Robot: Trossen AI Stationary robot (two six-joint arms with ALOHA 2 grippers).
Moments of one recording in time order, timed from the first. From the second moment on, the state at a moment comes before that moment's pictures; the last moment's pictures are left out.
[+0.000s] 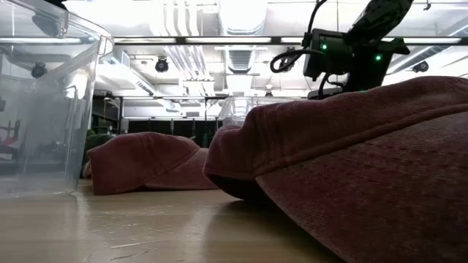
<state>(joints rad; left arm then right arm) 0.00 0.23 0.75 -0.69 -0.08 -0.30 -0.06 1.56 0.80 -0.62 0.52 0.24</state>
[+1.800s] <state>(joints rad) 0.00 0.23 0.74 -0.69 -0.08 -0.32 0.03 1.80 0.93 -0.83 0.92 0.34</state>
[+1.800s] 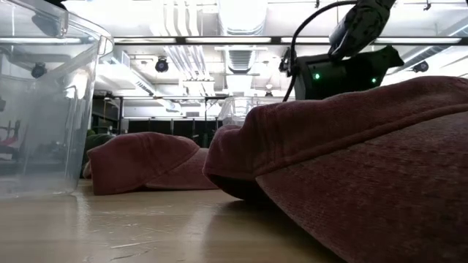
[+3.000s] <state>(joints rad) 0.00 0.23 0.74 -0.69 -0.08 -0.36 -0.03 1.71 0.95 -1.07 0.93 0.38</state>
